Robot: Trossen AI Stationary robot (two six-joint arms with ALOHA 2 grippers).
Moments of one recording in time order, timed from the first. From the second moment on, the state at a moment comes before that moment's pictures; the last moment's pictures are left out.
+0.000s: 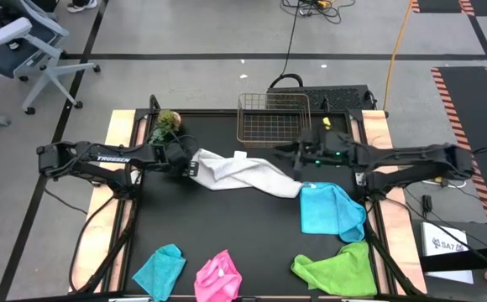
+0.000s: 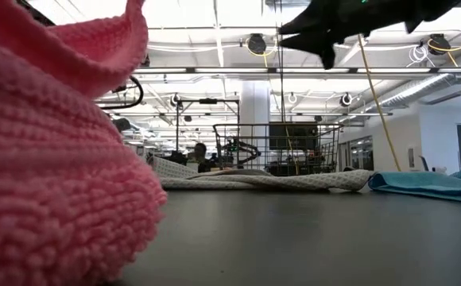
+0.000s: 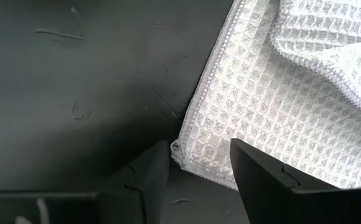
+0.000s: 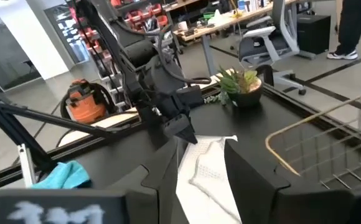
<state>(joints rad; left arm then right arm) 0.34 1.24 0.46 -0.43 -0.13 -1.03 -0.14 1.07 0.63 0.28 0.05 0.33</state>
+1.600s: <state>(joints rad) 0.18 1.24 0.46 0.02 -0.05 -1.00 -0.07 1.91 1.21 0.02 0.08 0.09</state>
